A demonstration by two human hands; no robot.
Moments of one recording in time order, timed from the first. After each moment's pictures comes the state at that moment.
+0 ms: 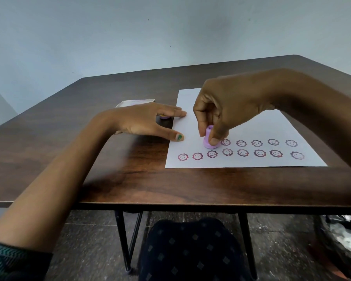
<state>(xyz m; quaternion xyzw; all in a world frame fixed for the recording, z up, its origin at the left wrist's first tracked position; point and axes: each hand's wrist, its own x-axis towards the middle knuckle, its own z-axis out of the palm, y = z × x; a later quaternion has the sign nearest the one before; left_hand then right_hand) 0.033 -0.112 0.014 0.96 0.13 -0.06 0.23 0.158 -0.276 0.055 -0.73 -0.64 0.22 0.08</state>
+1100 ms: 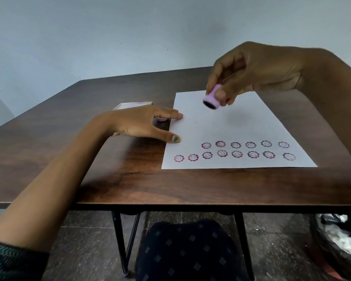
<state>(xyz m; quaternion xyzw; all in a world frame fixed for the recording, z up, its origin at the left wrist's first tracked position) 0.033 -0.110 0.012 0.96 0.14 -0.05 0.25 0.225 -0.288 0.062 -0.59 -0.64 0.33 0.37</state>
